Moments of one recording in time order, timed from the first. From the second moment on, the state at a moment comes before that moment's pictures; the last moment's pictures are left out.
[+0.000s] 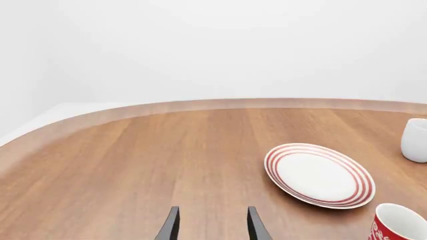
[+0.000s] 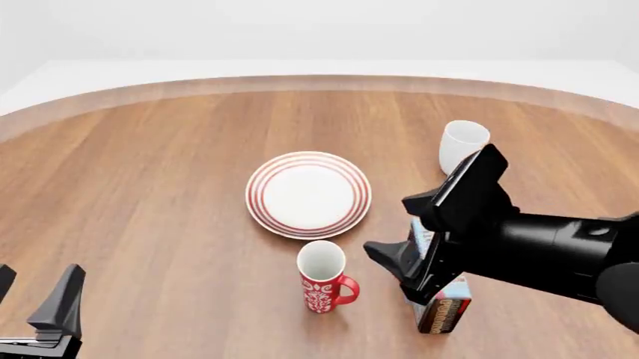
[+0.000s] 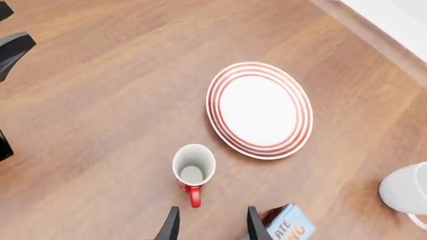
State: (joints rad) left arm 0.00 0.01 0.00 0.00 0.00; right arm 0.76 1.00 -0.77 0.42 -0.17
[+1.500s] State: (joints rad) left arm 0.00 0.01 0.00 0.00 0.00; right arm 0.77 1.20 -0.65 0.21 -0.07
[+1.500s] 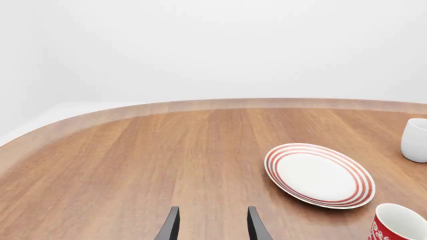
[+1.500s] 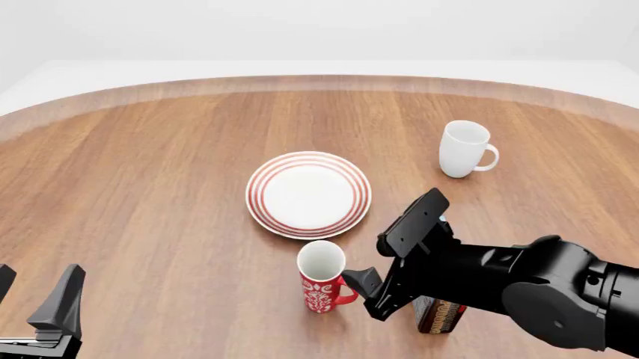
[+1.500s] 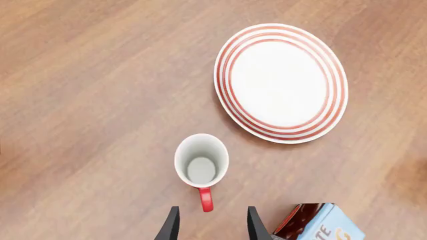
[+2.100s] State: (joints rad) left arm 0.00 0.01 0.00 0.00 0.00; right arm 0.77 1.28 -0.63 0.16 -0.05
